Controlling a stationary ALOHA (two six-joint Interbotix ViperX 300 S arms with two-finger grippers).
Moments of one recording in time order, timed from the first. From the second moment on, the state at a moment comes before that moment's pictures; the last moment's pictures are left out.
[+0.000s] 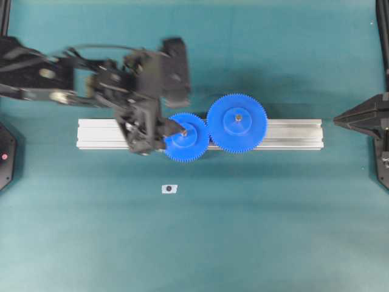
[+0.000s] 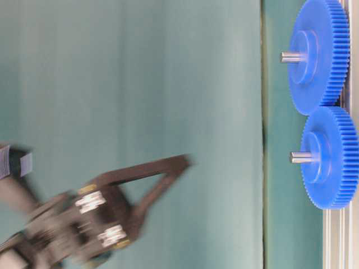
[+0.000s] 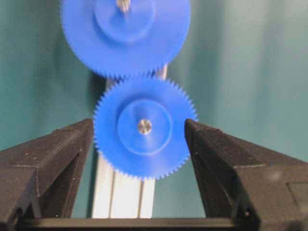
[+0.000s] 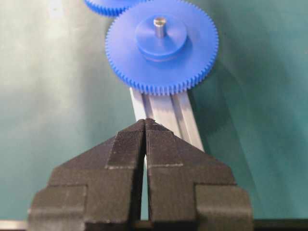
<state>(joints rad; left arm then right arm) 0.08 -0.19 0.41 0.02 0.41 0.00 -0.16 -1.16 1.23 0.04 0.46 0.08</state>
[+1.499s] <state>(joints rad) 0.03 -0.35 0.71 0.02 0.17 -0.08 -0.16 -1.16 1.23 0.04 0.46 0.08</state>
